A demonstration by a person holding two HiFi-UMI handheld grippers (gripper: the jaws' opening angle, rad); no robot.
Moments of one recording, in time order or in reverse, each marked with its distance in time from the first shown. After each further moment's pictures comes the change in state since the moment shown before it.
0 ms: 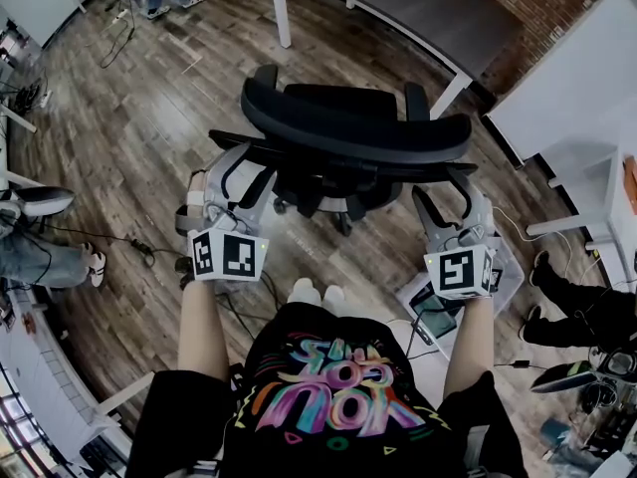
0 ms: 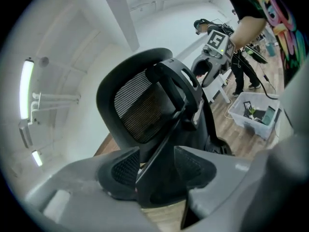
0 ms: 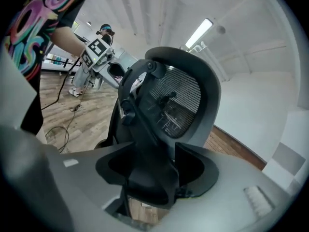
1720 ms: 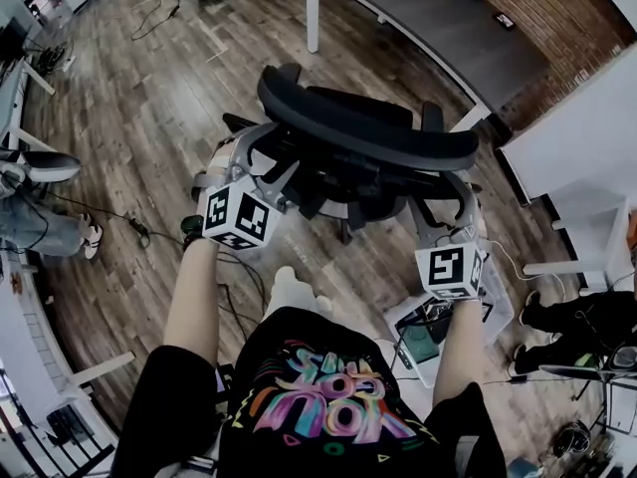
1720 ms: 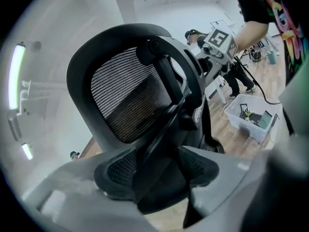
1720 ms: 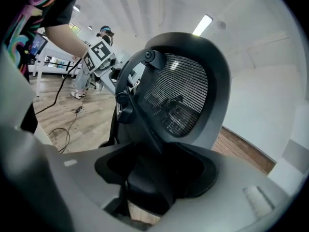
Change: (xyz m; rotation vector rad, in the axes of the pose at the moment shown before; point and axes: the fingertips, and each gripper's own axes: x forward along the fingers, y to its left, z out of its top) left arm 0.061 -0.009 -0.014 -0.014 0.064 -0.105; right arm 0.048 -0.012 -0.008 0.007 -0.023 0.055
